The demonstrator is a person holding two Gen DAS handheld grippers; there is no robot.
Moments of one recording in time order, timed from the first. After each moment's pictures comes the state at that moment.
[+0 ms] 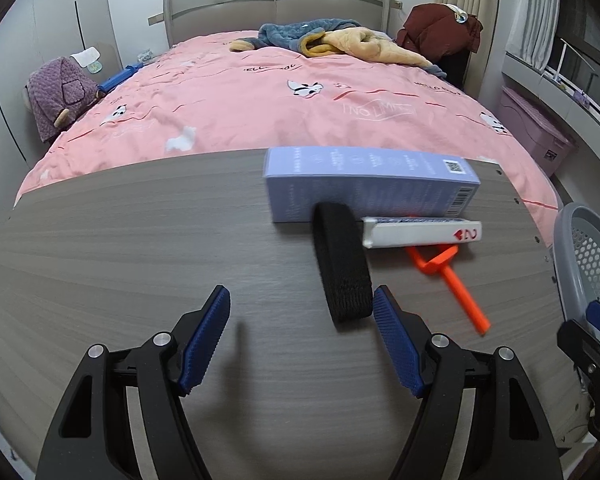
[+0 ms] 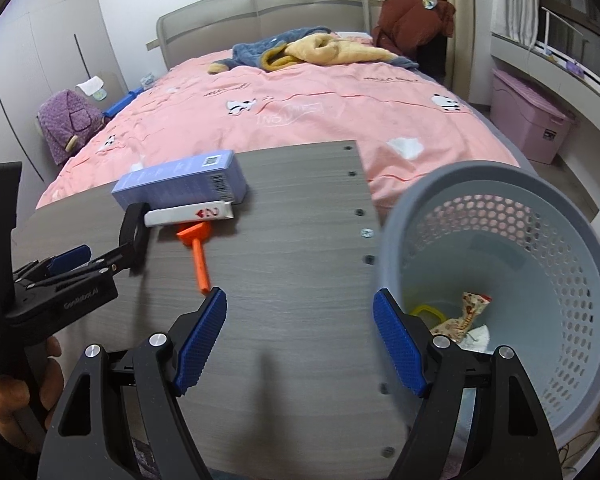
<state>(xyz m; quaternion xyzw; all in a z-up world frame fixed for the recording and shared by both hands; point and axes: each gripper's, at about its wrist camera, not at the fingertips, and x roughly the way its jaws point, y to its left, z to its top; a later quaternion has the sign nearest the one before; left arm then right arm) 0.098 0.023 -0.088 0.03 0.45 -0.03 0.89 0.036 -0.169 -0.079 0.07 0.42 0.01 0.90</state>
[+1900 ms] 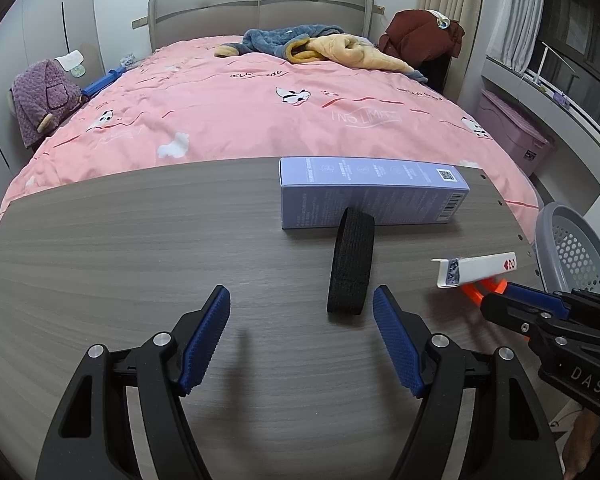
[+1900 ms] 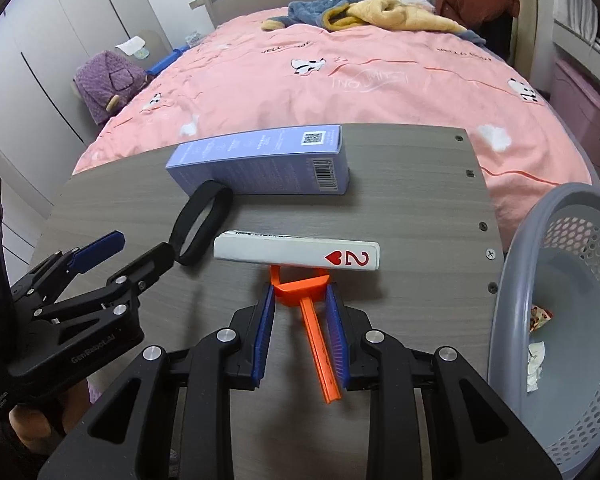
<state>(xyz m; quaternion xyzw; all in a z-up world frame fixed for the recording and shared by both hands) 0.094 0.044 -0.078 0.02 0.44 -0.08 0.89 0.080 -0.122 -0.080 0.07 0.49 0.10 0.86</state>
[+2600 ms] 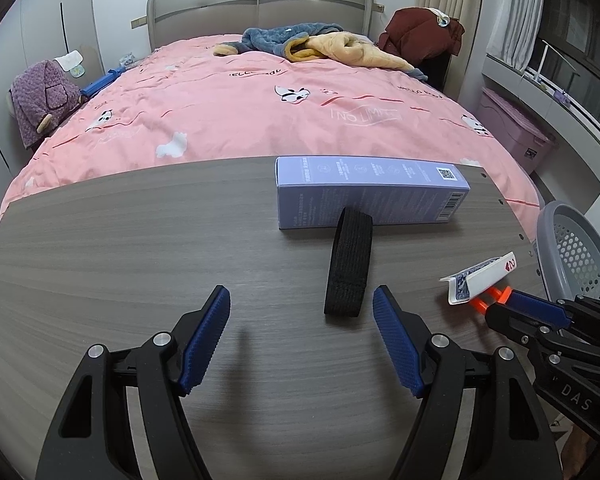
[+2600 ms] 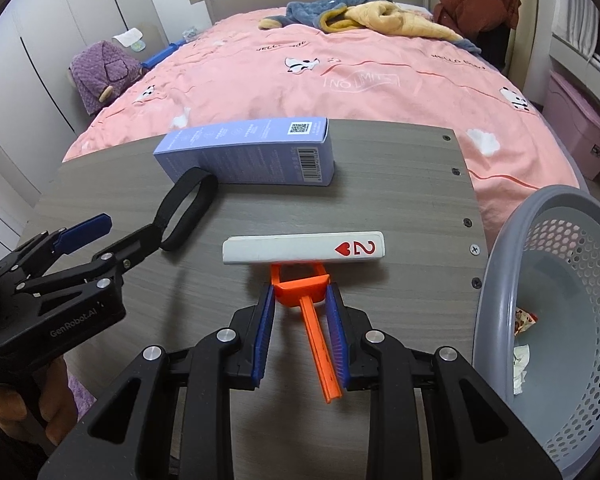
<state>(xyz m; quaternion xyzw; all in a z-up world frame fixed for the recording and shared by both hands) 0.094 0.042 -0.077 0.02 0.44 -0.08 0.89 0.073 -0.123 -0.085 0.04 0.49 0.09 0.87</state>
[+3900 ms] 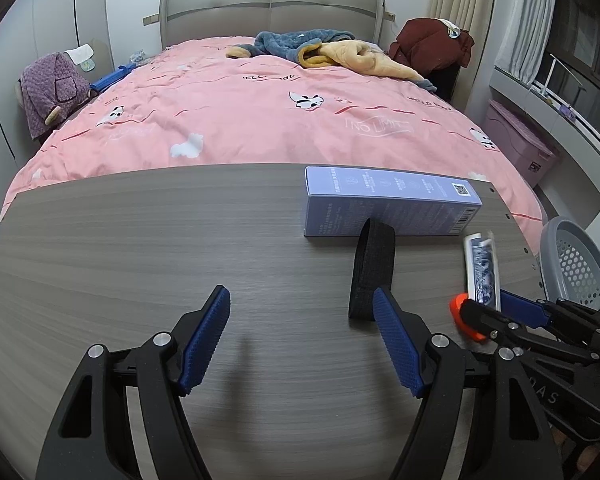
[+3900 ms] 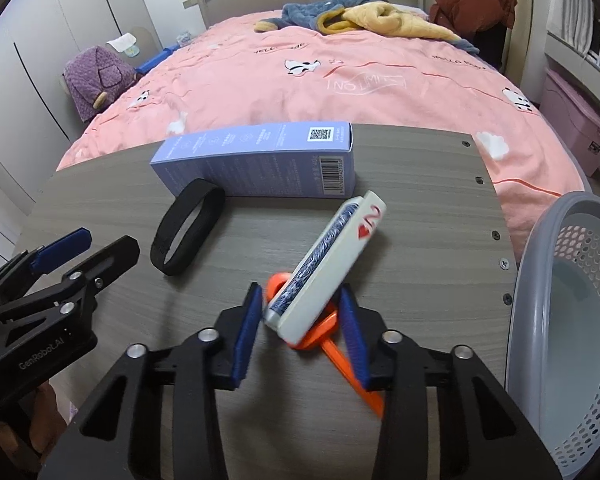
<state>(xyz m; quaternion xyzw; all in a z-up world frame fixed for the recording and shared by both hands) 0.097 0.057 -0.073 0.00 0.44 -0.07 0.90 0.088 -0.103 -0.091 0.05 0.48 0.08 0.87</state>
